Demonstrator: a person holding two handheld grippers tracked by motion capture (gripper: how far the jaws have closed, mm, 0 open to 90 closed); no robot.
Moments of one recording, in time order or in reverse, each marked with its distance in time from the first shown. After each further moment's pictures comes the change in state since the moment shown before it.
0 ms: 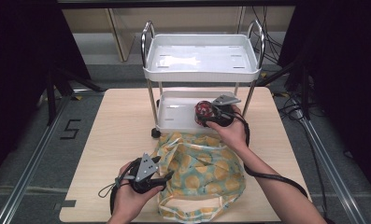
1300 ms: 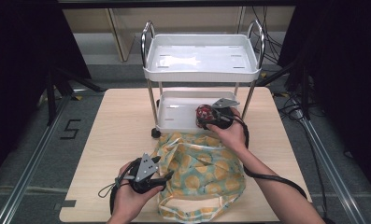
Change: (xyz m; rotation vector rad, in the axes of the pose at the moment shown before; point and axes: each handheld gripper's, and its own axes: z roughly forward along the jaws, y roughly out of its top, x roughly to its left) left arm 0.000 0.000 0.000 0.001 0.000 0.001; right arm -0.005 -0.013 0.008 0.033 -0.003 -0.017
